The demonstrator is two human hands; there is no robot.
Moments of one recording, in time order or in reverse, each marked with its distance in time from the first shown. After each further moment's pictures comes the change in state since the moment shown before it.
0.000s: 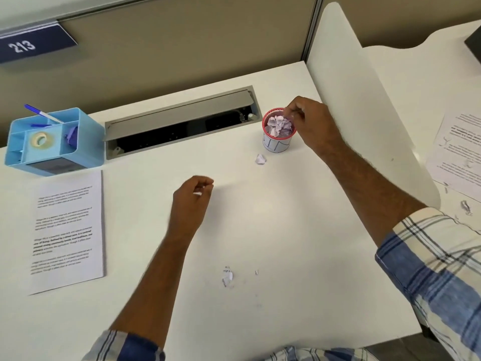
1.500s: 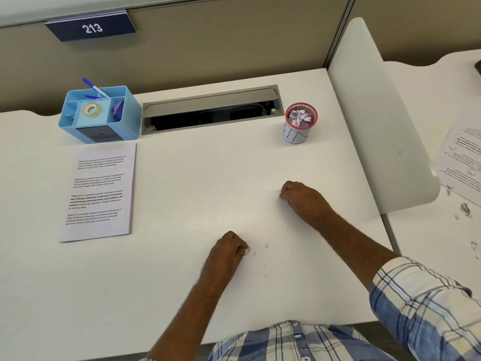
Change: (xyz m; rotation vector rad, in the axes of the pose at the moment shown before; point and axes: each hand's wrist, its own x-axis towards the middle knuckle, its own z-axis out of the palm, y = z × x) left_hand -0.170 -0.104 0.030 0.301 -0.305 0.086; right_hand -0.188 0.011 0.080 -0.422 -0.492 -0.227
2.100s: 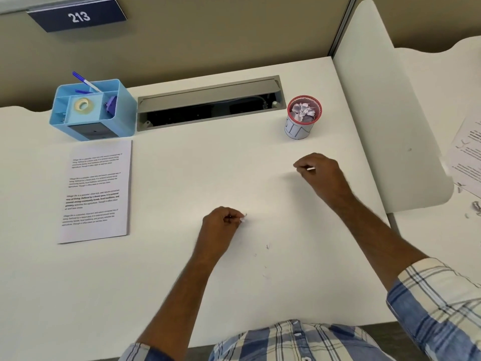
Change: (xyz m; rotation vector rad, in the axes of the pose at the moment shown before) left_hand 0.047 0.038 -0.052 -0.403 0.139 -0.245; right_hand 0.020 0.018 -0.053 0.482 0.358 0.189
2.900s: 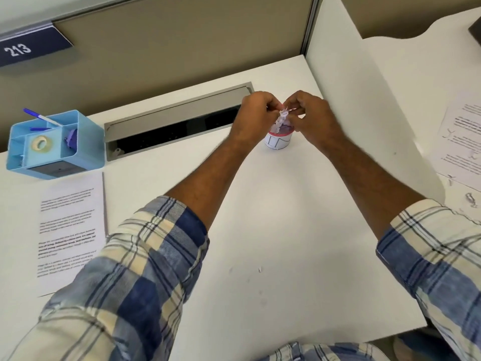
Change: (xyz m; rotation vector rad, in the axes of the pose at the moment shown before) left_hand 0.202 0.249 0.074 0.347 -0.058 0.530; right_hand 0.137 0.000 -0.062 0.078 0.088 0.078
